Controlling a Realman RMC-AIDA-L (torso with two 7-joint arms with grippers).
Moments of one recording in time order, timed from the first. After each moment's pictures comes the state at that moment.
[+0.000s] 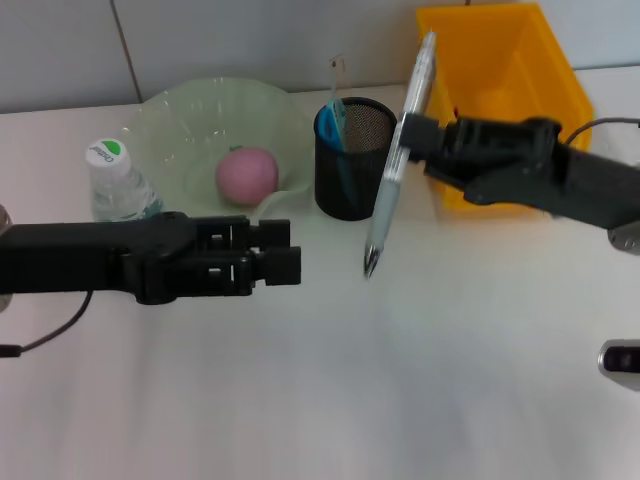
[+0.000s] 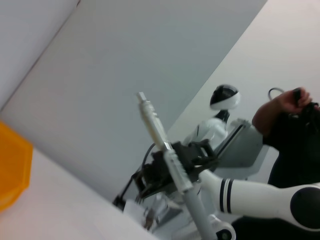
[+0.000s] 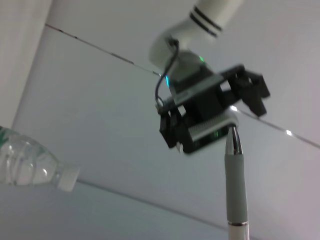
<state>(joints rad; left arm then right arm) -0.43 -2.00 1.19 0.98 -1.67 -1.77 1.09 0.52 2.05 -0.82 -0.46 -1.45 -1.84 -0.99</state>
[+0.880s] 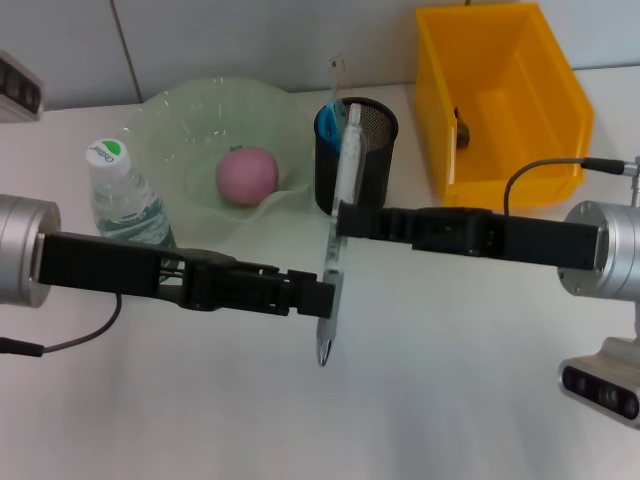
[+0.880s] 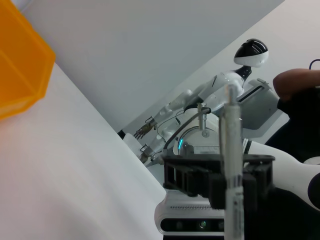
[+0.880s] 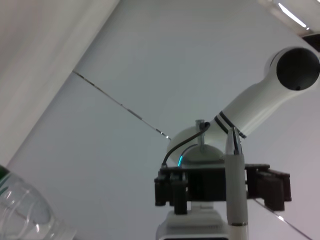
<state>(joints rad) -0.56 -2.01 1.17 0.91 -1.49 -1.80 0.85 0.55 2.06 -0.98 -0.43 -1.46 -1.83 -1.24</state>
